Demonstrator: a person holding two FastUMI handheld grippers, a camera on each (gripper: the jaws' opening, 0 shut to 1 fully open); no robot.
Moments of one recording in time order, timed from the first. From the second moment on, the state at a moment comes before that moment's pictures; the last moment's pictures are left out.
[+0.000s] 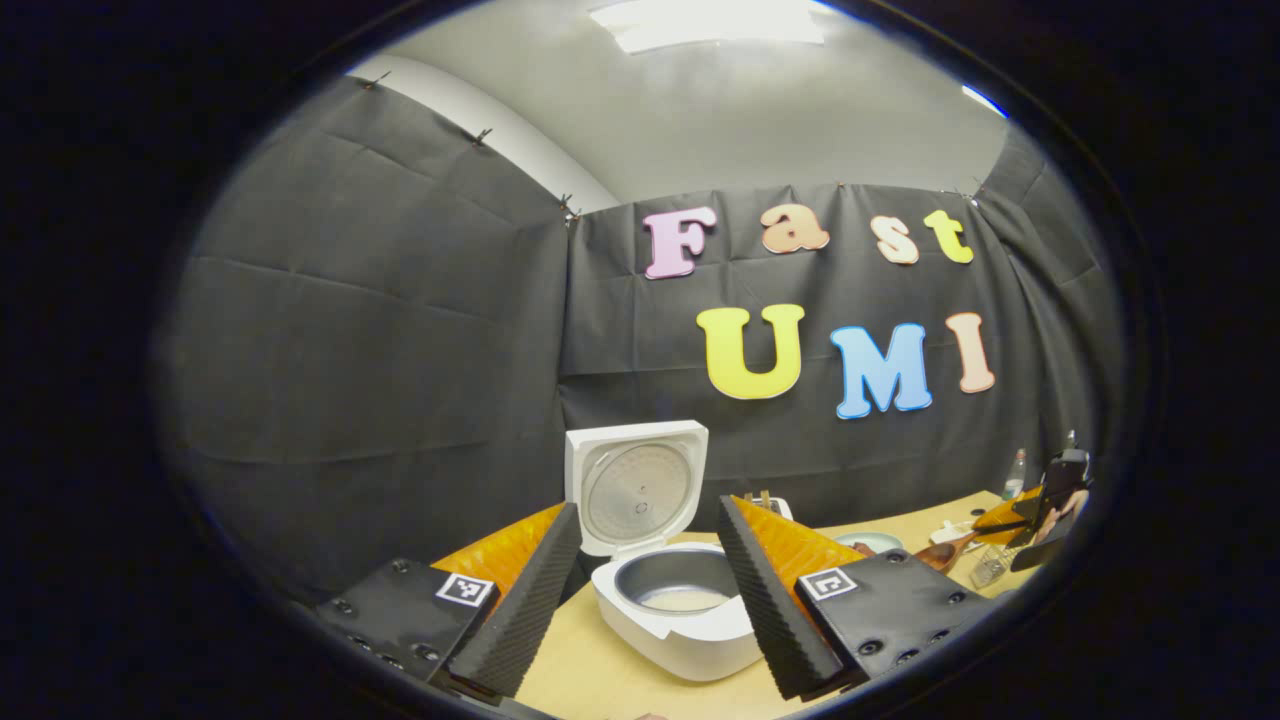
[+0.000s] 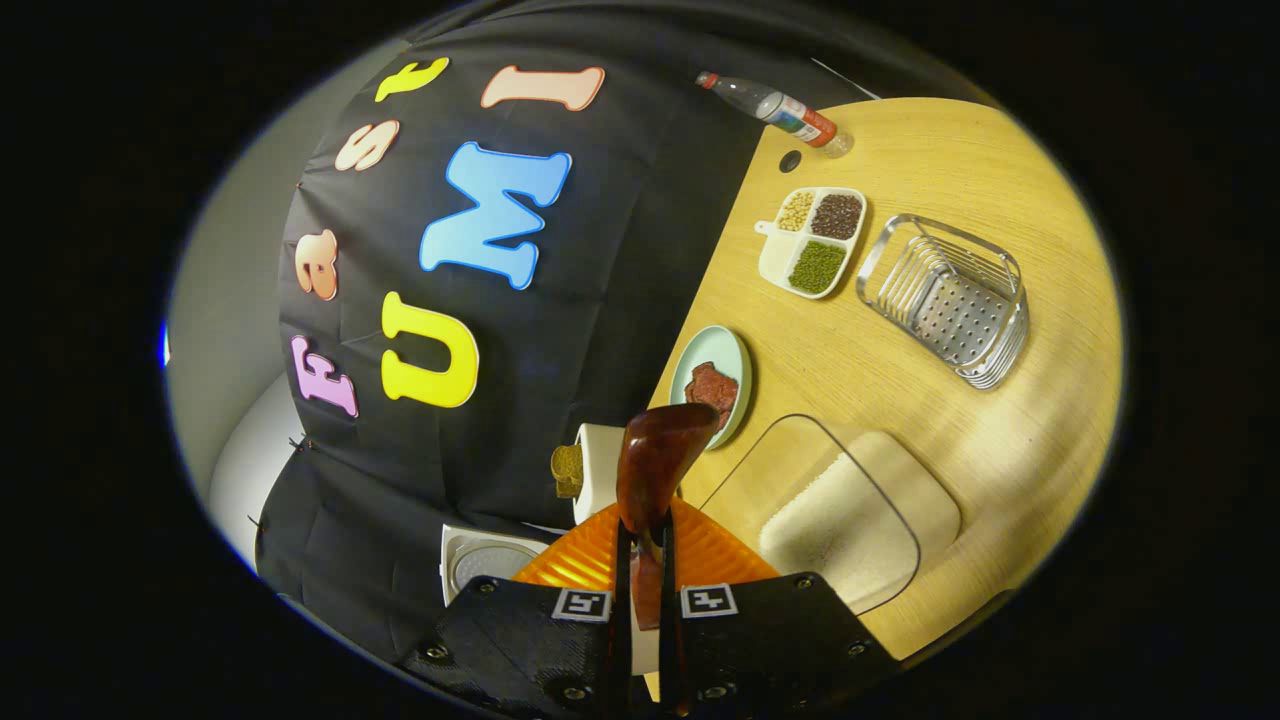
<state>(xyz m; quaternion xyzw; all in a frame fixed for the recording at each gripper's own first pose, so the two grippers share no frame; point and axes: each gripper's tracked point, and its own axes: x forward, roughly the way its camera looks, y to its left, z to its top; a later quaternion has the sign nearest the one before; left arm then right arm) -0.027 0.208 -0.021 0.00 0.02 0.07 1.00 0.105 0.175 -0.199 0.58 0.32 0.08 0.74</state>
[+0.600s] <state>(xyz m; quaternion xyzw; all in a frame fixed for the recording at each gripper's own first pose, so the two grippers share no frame) -0.061 0.273 -0.047 -0.01 0.05 0.14 0.99 0.151 0.287 -0.133 0.55 0.32 0.18 0.75</state>
